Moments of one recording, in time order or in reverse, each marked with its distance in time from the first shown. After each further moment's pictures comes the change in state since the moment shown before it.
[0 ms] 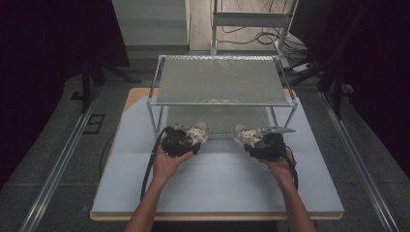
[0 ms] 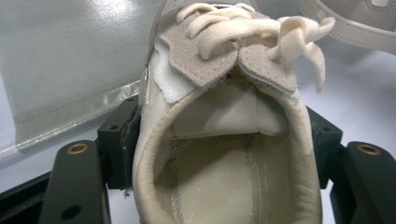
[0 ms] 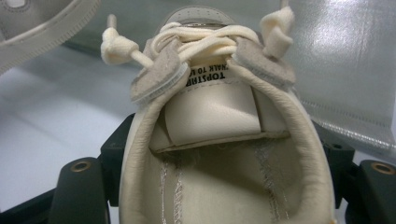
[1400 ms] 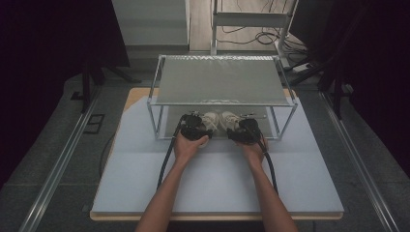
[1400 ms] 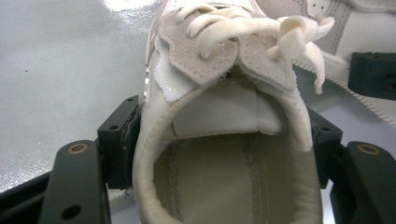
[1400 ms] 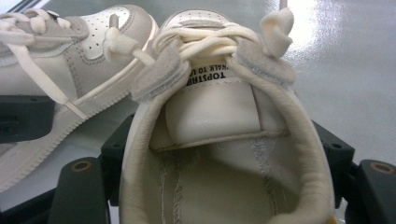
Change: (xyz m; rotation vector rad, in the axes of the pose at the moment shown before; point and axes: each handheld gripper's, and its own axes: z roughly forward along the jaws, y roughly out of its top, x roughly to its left) left arm 0.001 0.044 0.084 0.025 0.058 -0.039; right arm 0.017 0.037 0.090 -0.050 -0.150 0.038
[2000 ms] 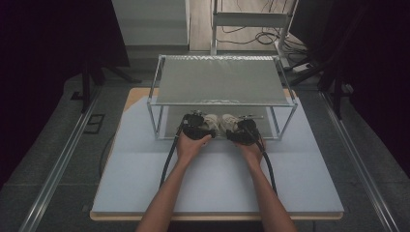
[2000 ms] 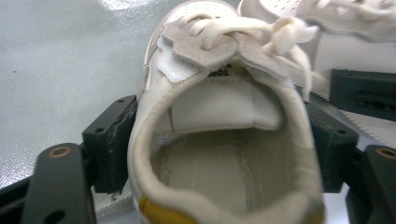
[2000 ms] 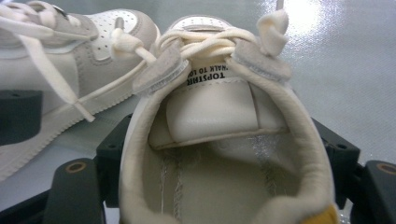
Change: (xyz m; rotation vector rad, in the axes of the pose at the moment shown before) left arm -0.004 0.002 0.002 -0.008 -0.004 -0.019; right arm 0.003 -0.005 0.010 0.056 -0.015 0.062
